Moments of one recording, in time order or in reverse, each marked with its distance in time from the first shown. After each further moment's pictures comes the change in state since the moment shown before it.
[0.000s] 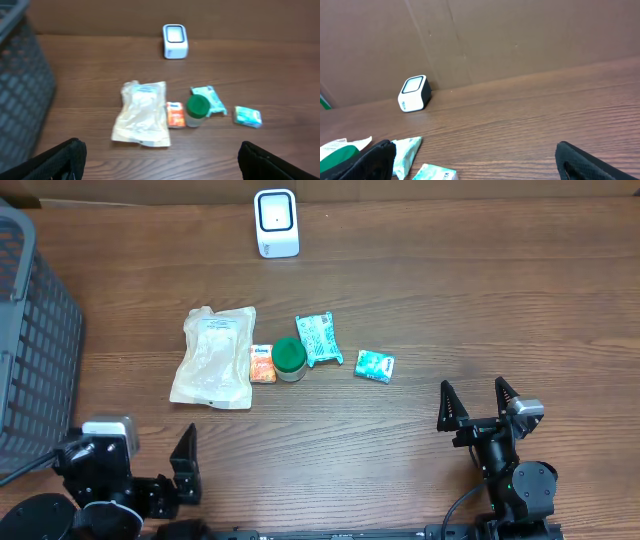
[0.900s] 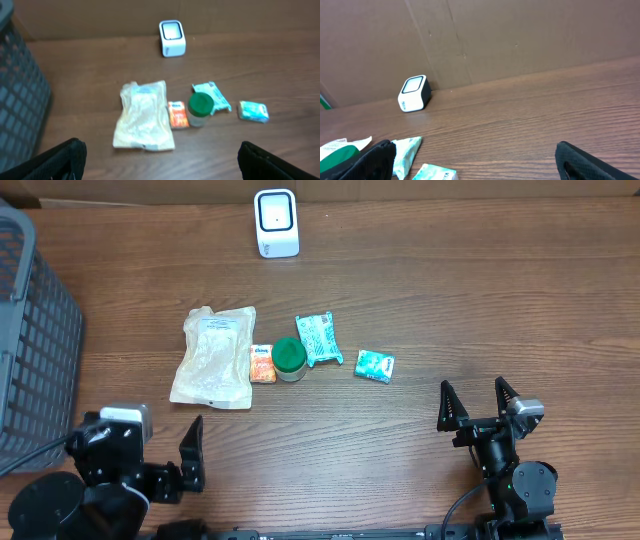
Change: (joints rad) left arm 0.000 -0.011 -0.108 0.106 0.018 0.081; right arm 0.000 0.000 0.000 0.001 0.000 0.000
